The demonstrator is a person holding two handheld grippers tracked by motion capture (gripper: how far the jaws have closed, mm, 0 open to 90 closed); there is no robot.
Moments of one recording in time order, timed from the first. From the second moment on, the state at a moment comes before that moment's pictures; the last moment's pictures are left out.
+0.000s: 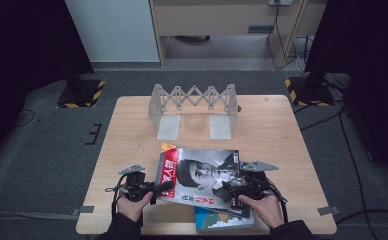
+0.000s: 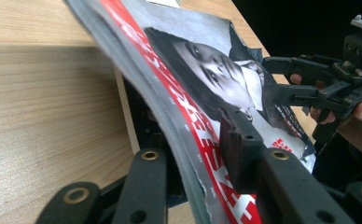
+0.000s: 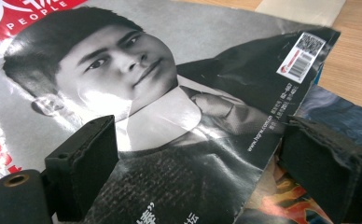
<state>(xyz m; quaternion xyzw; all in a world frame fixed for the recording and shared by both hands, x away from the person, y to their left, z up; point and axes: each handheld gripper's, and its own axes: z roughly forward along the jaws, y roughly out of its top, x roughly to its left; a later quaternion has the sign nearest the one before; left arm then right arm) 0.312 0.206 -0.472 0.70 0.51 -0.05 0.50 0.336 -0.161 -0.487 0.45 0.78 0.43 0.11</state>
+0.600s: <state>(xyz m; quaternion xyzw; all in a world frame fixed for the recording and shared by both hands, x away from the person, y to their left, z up) 0.320 0.209 -0.446 0.67 0.52 -0.07 0.53 0.343 -0.185 -0.480 0.46 0.76 0.43 0.13</state>
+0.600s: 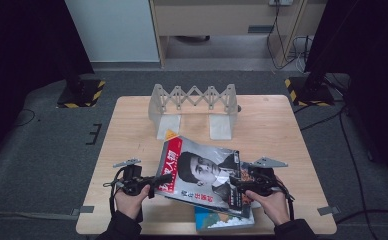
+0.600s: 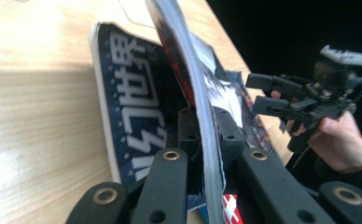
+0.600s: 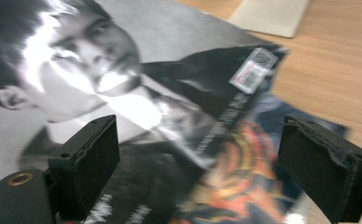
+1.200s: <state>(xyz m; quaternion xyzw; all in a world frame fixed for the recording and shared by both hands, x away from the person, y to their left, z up) 0.332 0.200 -0.414 0.65 0.50 -0.05 0.56 0.354 -0.232 -0.480 0.50 0.74 0.40 0.18</state>
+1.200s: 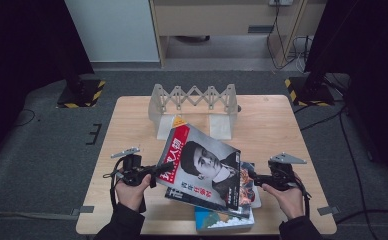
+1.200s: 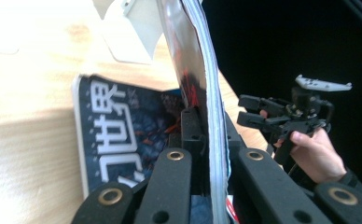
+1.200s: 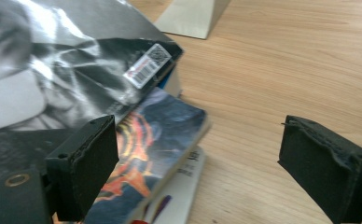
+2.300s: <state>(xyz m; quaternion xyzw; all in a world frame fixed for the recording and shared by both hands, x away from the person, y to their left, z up) 0.351 0.181 -0.367 0.62 0.46 -0.06 0.63 0.365 -0.281 -0.488 0.55 0.72 0.36 0.22</state>
